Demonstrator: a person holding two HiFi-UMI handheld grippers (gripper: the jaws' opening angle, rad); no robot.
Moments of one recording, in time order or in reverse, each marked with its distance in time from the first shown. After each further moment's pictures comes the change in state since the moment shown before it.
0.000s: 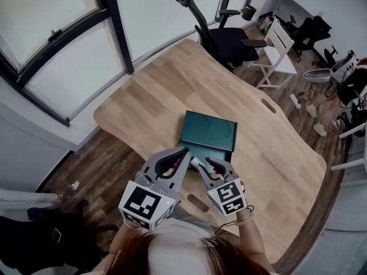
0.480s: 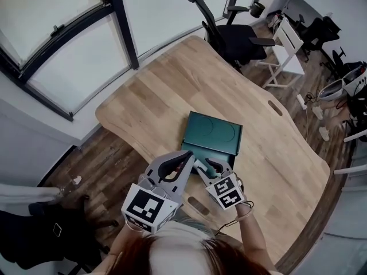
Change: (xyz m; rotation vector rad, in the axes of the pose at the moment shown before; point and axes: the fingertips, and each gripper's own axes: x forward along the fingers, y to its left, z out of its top) left arm 0.017 0.008 -0.013 -0.049 0.051 0.026; right arm 0.044 -0.005 -0.046 -0.014 0.152 0.123
